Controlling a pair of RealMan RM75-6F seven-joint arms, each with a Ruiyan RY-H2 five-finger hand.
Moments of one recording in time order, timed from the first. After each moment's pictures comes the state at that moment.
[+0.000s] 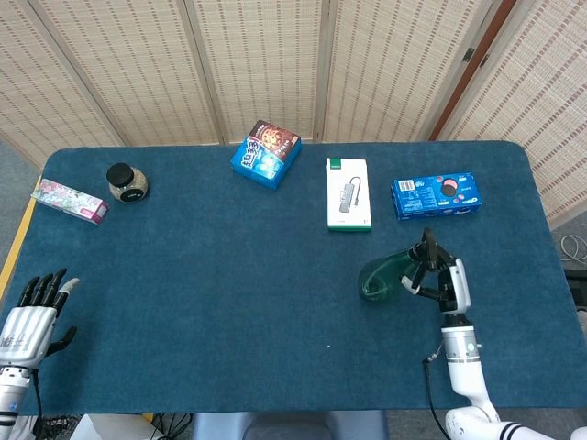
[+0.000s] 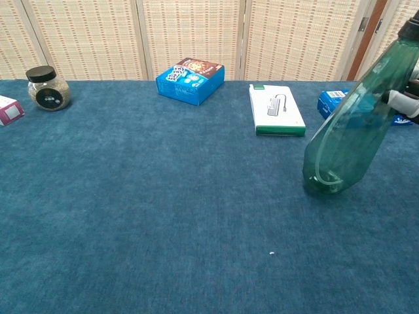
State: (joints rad) left arm -0.16 -1.20 -0.02 -1.41 1.46 1.36 0.10; right arm 0.33 -1.69 0.20 -1.19 -1.39 1.39 1.13
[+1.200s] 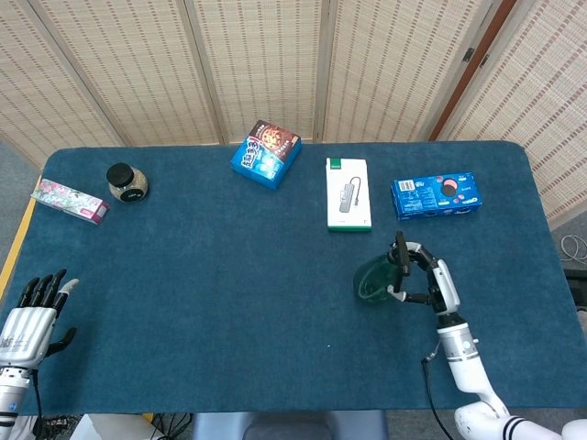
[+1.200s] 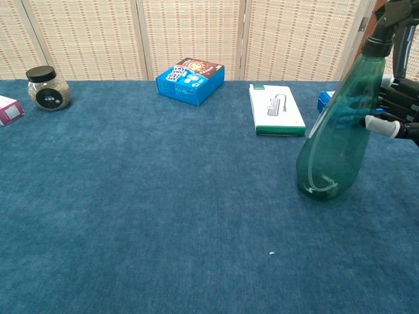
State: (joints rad) left arm -0.16 -1.20 -0.02 -1.41 1.45 1.35 0.10; right arm 0.36 -1.70 0.14 -1.04 -1.52 1.37 1.18
